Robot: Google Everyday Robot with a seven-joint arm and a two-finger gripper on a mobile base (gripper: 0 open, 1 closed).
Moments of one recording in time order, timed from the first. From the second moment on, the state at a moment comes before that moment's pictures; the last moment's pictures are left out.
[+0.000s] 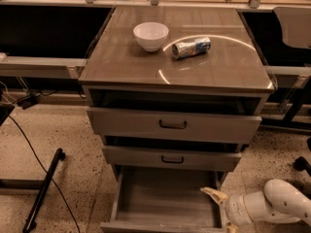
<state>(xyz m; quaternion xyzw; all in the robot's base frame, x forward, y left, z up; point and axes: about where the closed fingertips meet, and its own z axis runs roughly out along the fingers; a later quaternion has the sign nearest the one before) 0.374 -0.203 0.411 -0.75 0.51 0.22 0.36</state>
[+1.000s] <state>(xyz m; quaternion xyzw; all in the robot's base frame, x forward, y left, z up) 0.373 -0.190 0.313 -0.78 0.49 0.19 0.33</state>
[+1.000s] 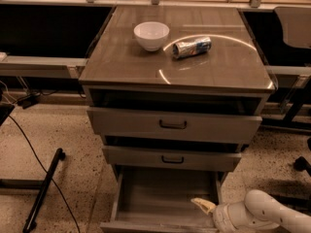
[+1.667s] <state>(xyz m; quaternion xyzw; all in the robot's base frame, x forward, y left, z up) 0.371 -0.186 0.300 -0.78 0.50 0.19 0.32</state>
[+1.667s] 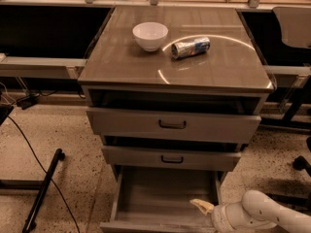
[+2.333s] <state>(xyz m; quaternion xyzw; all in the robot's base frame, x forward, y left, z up) 0.336 -0.196 0.236 -0.75 0.60 0.20 0.21</state>
